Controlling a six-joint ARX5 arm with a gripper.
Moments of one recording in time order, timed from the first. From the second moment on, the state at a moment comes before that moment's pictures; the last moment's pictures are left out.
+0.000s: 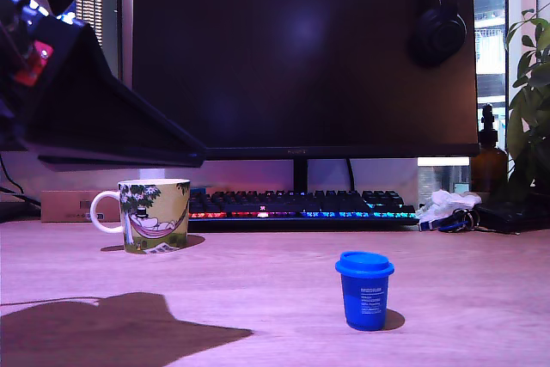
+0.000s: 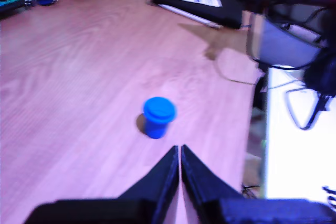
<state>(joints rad) -0.67 1.06 0.30 0.31 0.59 0.03</state>
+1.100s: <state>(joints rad) -0.70 1.35 0.36 0.36 0.57 0.29</state>
